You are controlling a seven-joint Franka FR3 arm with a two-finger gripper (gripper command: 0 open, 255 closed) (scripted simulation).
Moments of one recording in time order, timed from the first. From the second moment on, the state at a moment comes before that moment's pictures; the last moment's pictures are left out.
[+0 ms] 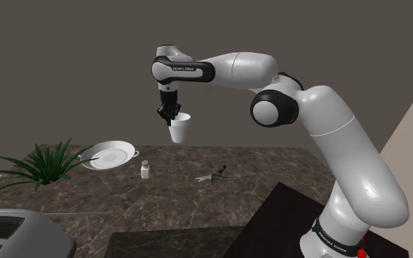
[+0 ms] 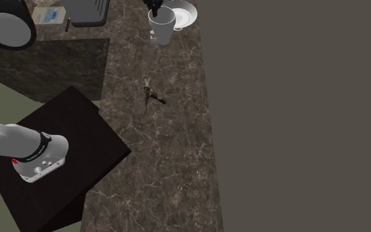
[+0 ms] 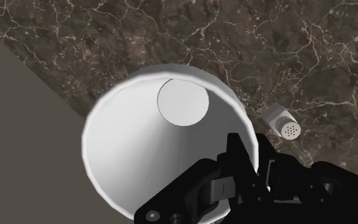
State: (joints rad) arm 0.21 0.80 -0.20 -0.92 0.13 1.66 -0.02
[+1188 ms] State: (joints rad) arm 0.23 0.83 -0.20 -1.12 0.13 1.89 -0.03
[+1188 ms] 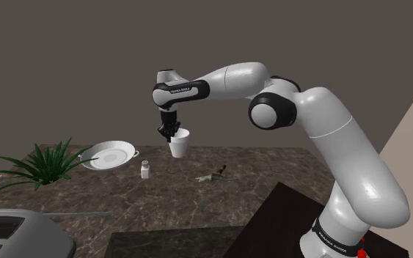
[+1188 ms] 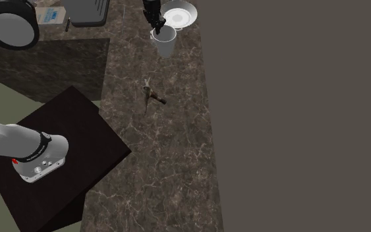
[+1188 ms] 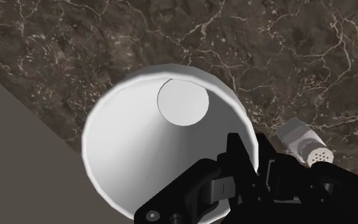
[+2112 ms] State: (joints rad) arm 0.23 0.91 -0.19 -1.18 0.14 2.02 -0.03
